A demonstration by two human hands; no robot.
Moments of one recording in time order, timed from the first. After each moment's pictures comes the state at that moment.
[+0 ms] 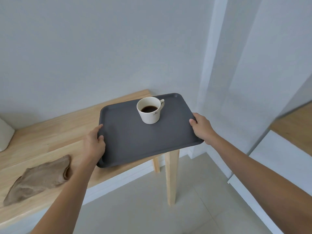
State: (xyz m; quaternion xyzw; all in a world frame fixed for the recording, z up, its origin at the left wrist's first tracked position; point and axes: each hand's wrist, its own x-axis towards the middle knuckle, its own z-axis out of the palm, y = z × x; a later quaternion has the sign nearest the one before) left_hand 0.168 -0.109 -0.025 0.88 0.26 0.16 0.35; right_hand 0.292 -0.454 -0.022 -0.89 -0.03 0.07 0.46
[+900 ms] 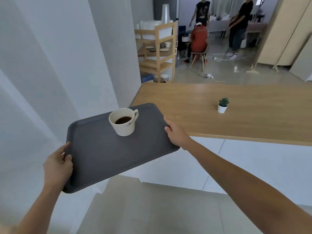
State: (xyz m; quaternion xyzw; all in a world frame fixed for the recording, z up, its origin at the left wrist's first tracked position) left_hand 0.293 -0.509 -0.018 0.89 -0.10 0.04 0.44; right_hand 0.125 -0.842 -0.012 -0.83 0.28 -0.12 0.47
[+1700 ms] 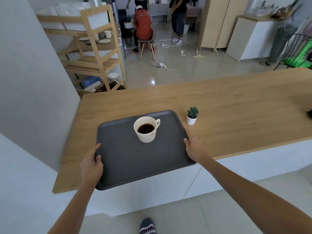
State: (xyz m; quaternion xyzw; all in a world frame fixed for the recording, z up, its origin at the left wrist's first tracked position) left_hand 0.409 -0.892 -0.129 0.84 -0.32 -0.09 0.42; right_hand 0.109 -1.103 -0.107 -0.77 0.53 -0.15 0.33
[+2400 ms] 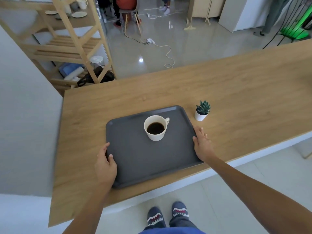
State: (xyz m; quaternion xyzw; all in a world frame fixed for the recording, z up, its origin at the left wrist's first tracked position) left_hand 0.452 -0.978 -0.182 0.83 -0.33 -0.16 0.42; right_hand 0.144 -1.157 -0.166 -0.72 0.62 -0.10 0.30
